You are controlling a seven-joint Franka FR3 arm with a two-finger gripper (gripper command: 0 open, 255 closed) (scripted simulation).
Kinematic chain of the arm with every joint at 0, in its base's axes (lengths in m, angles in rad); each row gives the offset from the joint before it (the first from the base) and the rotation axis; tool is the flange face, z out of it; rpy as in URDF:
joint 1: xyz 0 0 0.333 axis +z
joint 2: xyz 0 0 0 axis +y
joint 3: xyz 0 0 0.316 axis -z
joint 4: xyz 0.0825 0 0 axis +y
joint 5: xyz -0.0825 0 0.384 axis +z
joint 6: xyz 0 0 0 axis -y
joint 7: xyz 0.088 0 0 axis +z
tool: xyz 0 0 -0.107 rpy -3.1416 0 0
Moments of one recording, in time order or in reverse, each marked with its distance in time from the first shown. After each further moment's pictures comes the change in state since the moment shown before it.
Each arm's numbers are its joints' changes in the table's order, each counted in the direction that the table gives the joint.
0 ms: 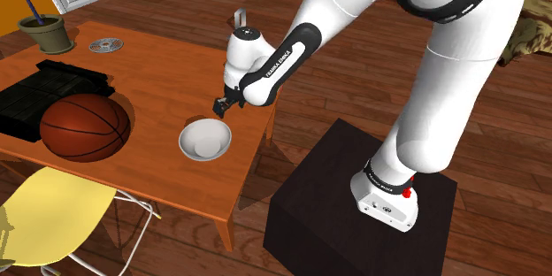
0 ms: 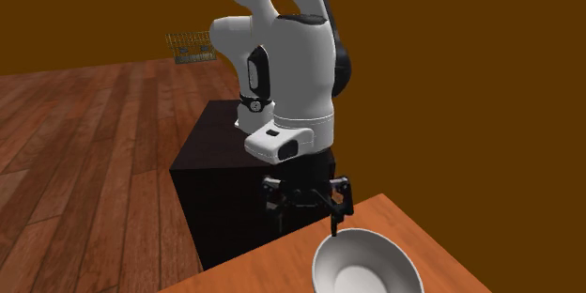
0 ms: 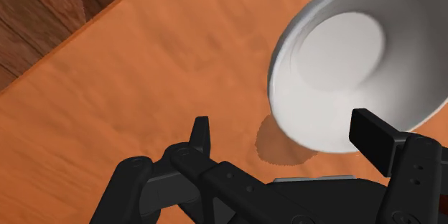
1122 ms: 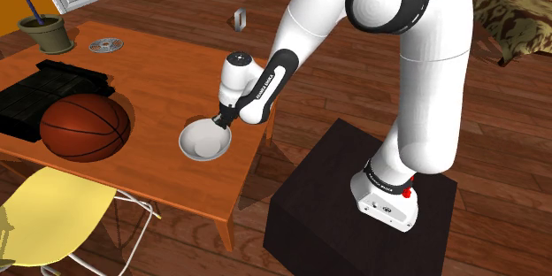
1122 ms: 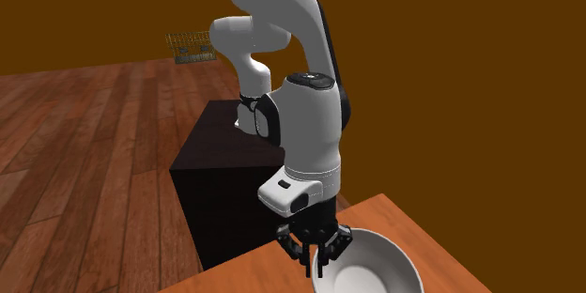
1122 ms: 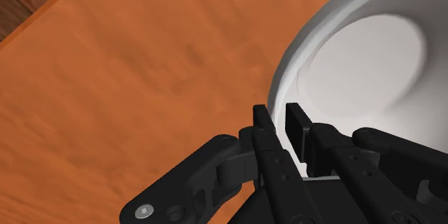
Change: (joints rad) arm 0.062 0.228 0.058 -0.093 -0.072 0.138 -0.079
